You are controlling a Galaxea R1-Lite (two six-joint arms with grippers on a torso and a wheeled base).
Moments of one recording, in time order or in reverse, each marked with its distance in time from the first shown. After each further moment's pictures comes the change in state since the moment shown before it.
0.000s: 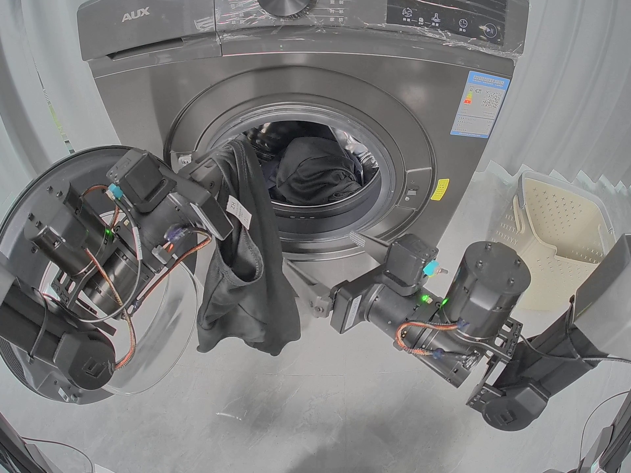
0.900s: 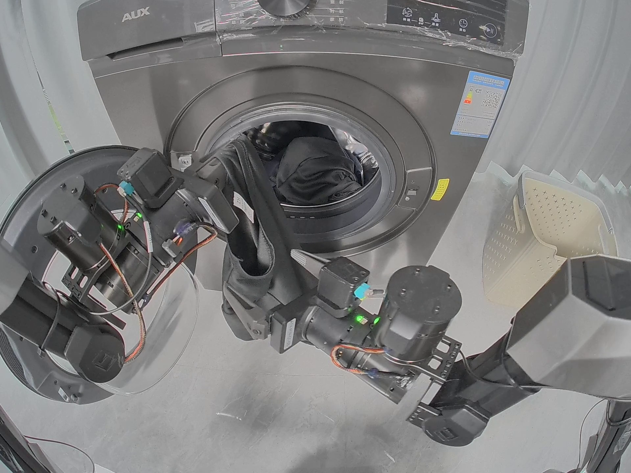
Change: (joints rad) left arm 0.009 0.046 -0.039 0.000 0.038 -0.015; right arm 0.089 0.162 -0.163 -0.003 0.017 0.004
